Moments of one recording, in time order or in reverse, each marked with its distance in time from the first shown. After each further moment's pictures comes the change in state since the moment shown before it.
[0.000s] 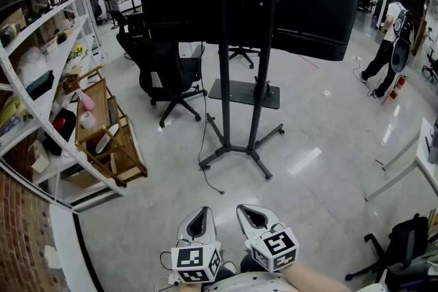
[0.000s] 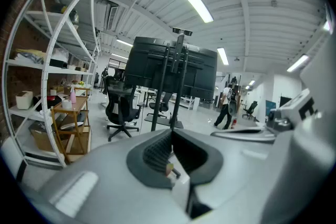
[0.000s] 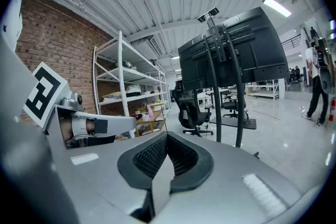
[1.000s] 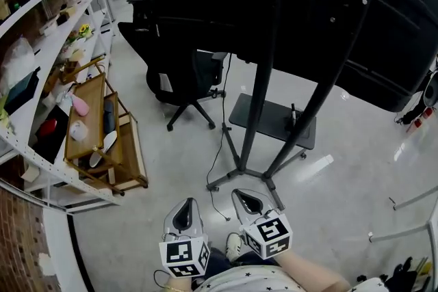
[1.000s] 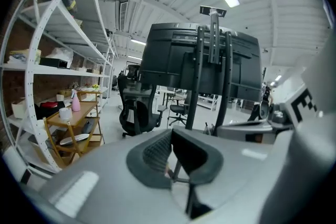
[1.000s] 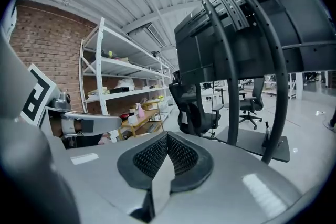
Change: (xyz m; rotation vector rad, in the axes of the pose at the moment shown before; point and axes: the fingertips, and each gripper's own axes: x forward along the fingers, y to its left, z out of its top) left arm 0.289 0.172 0.100 -0.016 -0.015 0.217; right arm 0.327 -0.166 0.102 -0.051 0.052 0.101
